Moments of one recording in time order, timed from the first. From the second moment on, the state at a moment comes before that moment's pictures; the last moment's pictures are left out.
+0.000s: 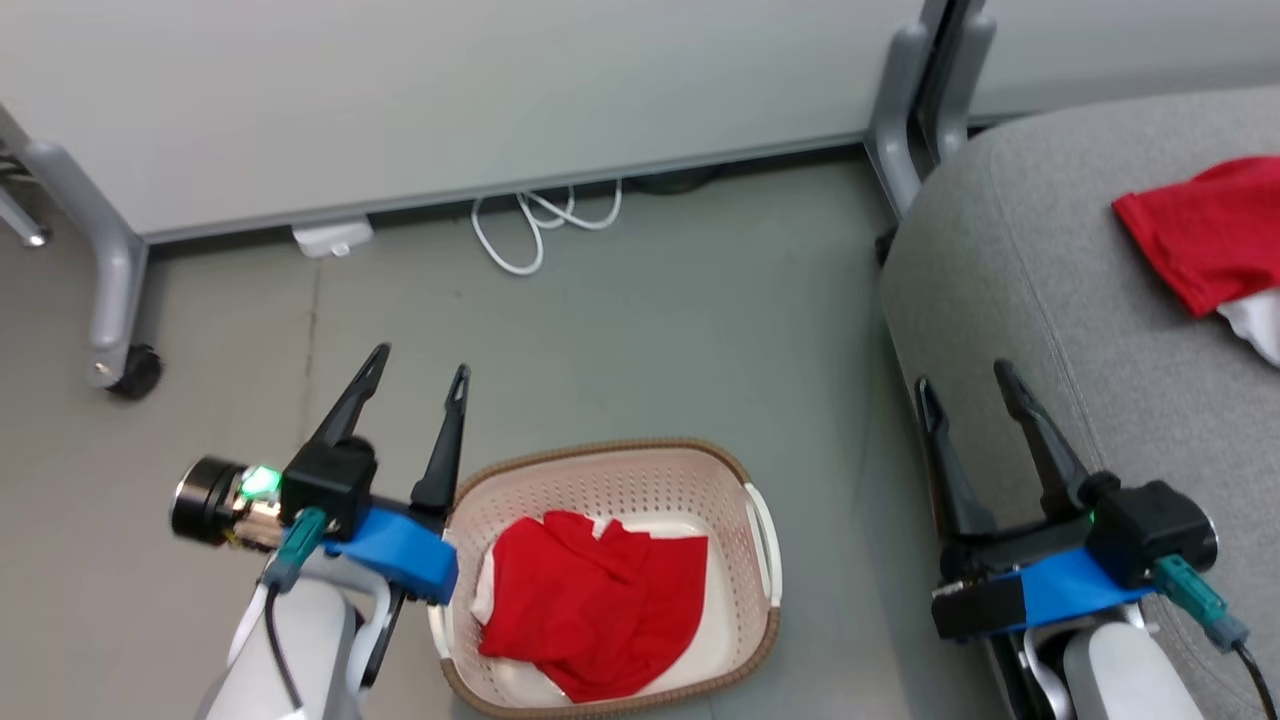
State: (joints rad) left arm -0.30 0.15 -0.19 0.40 -0.05 -0.13 -0.26; right arm -0.16 -0.05 0.07 0.14 0.11 0.13 -0.26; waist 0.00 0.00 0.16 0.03
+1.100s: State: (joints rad) left arm -0.91 0.31 -1.19 1.06 -0.30 -0.13 -0.13; right arm -0.43 -0.05 0.12 -0.01 0.12 0.13 -0.26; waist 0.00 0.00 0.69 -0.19
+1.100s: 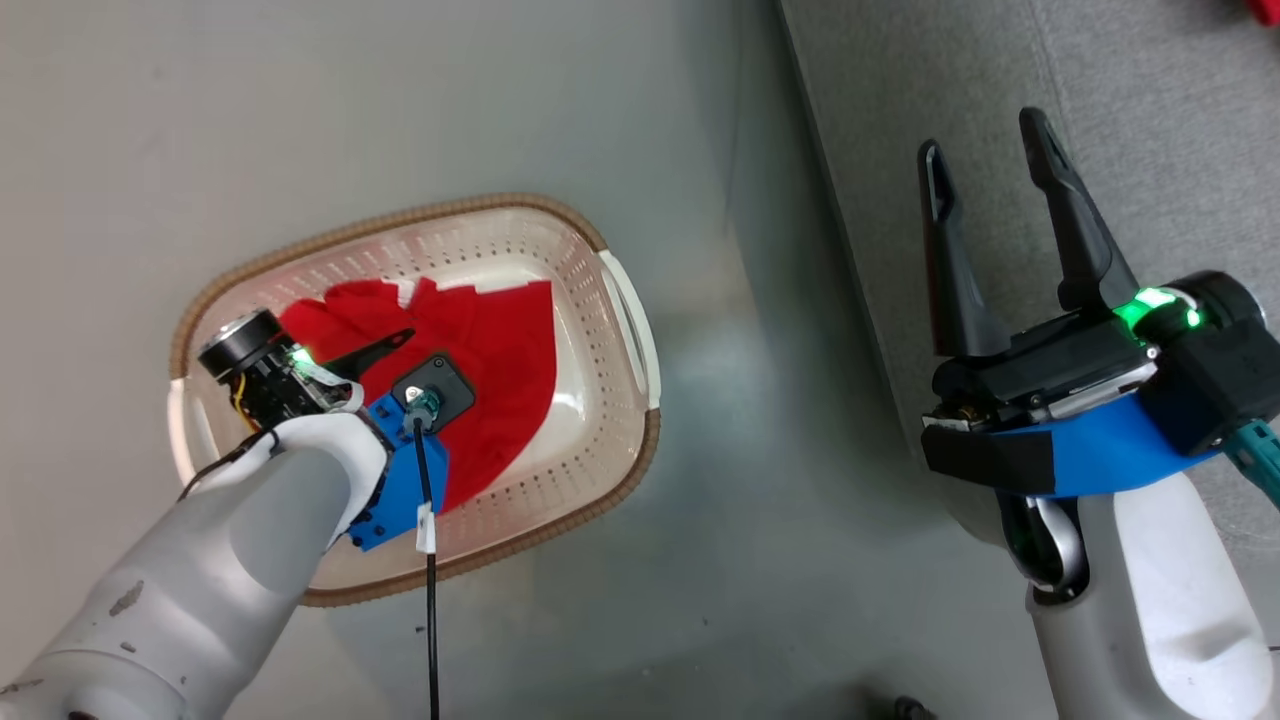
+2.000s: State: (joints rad) left arm -1.06 0.37 -1.28 1.19 -0.26 -0.13 0.06; right arm -0.47 -0.05 0.12 -0.22 0.14 0.13 -0.26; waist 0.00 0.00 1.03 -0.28
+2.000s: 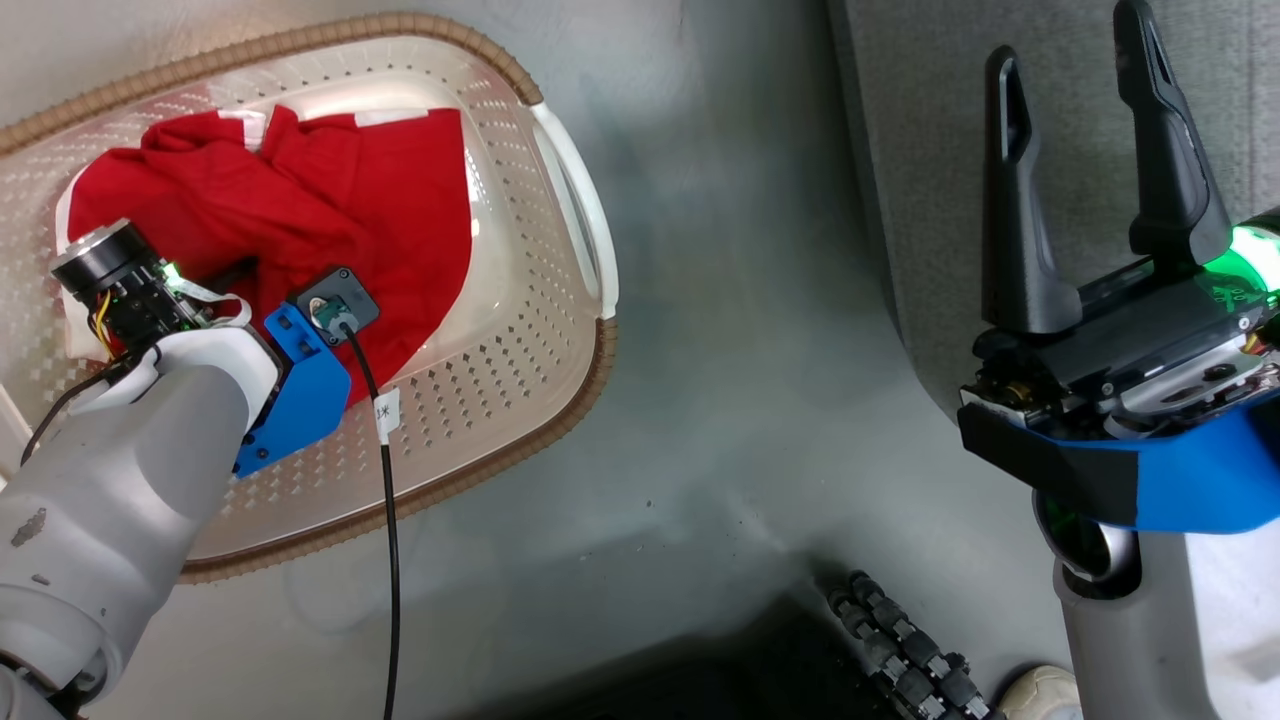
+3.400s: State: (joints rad) left arm -1.03 0.21 -1.28 1.14 -0.51 -0.13 -0.24; right arm -0.46 -0.05 0.09 -0.09 0.08 0.13 -0.26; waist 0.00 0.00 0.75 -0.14
